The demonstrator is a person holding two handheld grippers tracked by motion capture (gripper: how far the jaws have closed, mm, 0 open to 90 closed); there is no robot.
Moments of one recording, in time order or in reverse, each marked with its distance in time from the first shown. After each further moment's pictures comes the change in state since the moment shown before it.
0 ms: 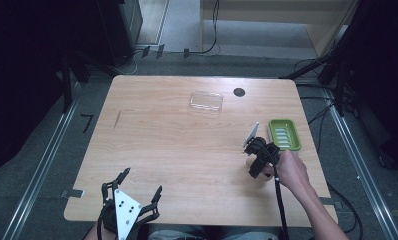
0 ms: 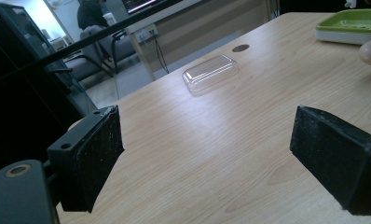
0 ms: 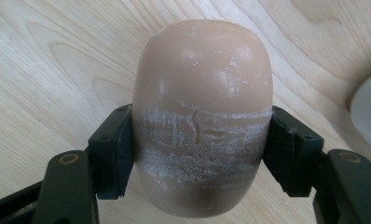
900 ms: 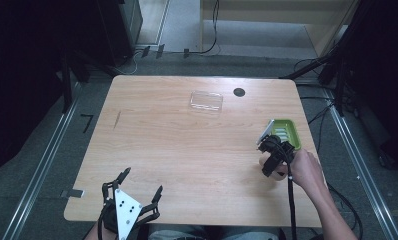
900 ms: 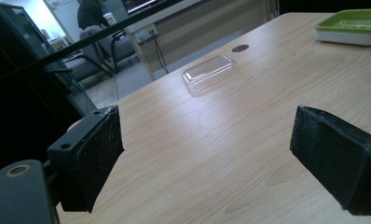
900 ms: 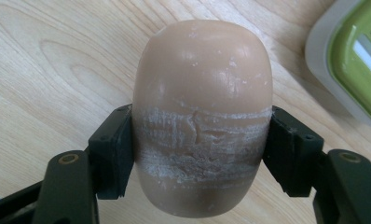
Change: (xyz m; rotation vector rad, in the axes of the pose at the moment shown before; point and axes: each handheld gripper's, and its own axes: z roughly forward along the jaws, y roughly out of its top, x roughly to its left) left arm -0.001 0.000 0.001 -0.003 -0.002 -0.002; right arm -0.028 -0.024 -0.009 0.022 -0.015 0.066
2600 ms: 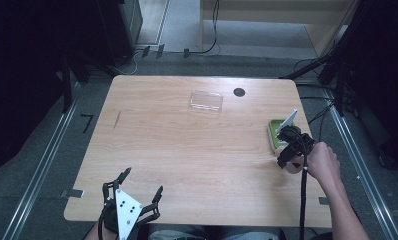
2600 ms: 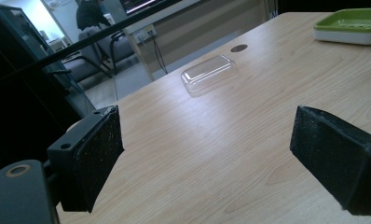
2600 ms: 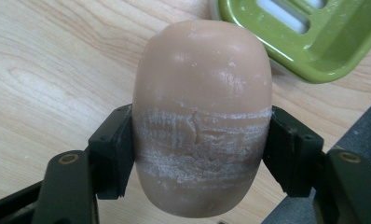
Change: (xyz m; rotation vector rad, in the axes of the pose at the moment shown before) left arm 0.000 0.000 0.000 0.001 -0.005 0.008; right arm -0.051 -0.016 -0.011 -0.008 0.013 0.167
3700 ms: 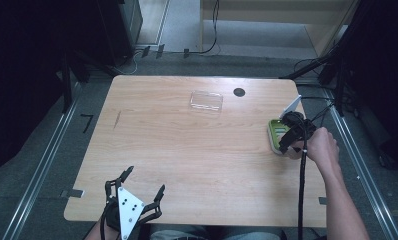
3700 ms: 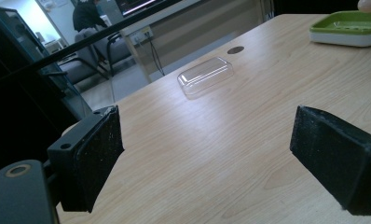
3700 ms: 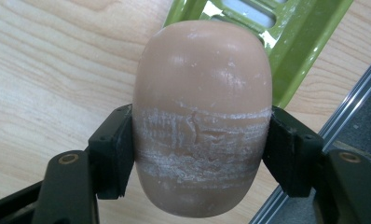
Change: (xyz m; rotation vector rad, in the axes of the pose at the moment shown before) left arm -0.001 0.002 0.005 -0.006 -0.014 0.001; right arm -0.032 0.031 -0.007 -0.004 0.006 0.084
